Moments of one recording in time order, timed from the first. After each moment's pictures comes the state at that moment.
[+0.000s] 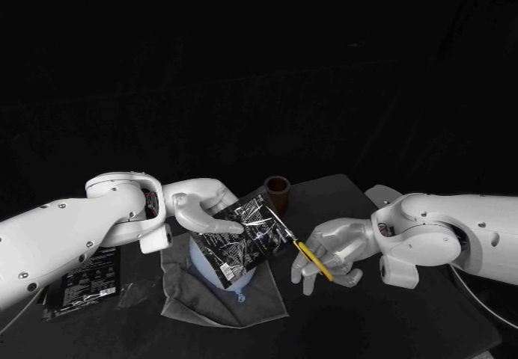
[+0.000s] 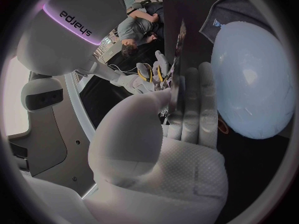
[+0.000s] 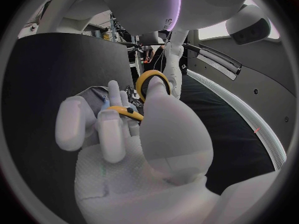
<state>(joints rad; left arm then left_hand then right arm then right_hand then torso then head) 1.35 -0.53 0.01 1.31 -1.04 0.42 0.33 1.45 -0.02 0.60 0.11 0.04 0.90 0.13 0.33 0.55 1.33 0.07 0.12 0.20 1.30 0.00 0.32 0.47 0.16 1.31 0.08 0.39 0.13 1.34 -1.33 -0.21 1.89 -0.37 0.38 -0.15 1.33 -0.05 -0.19 0.27 0.05 0.87 0.19 0.09 0.69 1.11 0.12 0.11 0.24 1.47 0.05 1.49 1.31 0.06 1.40 0.15 1.24 1.31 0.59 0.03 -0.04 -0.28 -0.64</state>
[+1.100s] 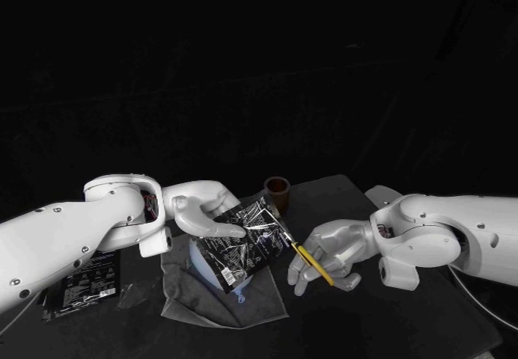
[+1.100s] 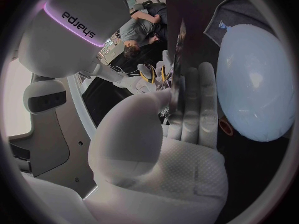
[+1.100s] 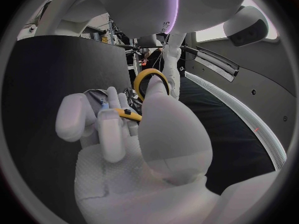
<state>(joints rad) 1.35 -0.55 0.01 1.35 -1.04 0.41 0.34 1.45 -0.02 0.60 0.11 0.04 0.90 0.13 0.34 0.55 1.33 0.07 0.12 0.20 1.31 0.01 0.32 0.48 0.17 1.31 0.08 0.39 0.13 1.34 -1.33 -0.21 1.89 -0.37 0.40 -0.13 1.36 -0.05 -0.26 0.28 0.05 0.81 0.19 0.08 0.69 0.96 0.13 0.07 0.14 1.47 0.05 1.48 1.31 0.08 1.35 0.15 1.17 1.31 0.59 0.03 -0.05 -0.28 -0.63</state>
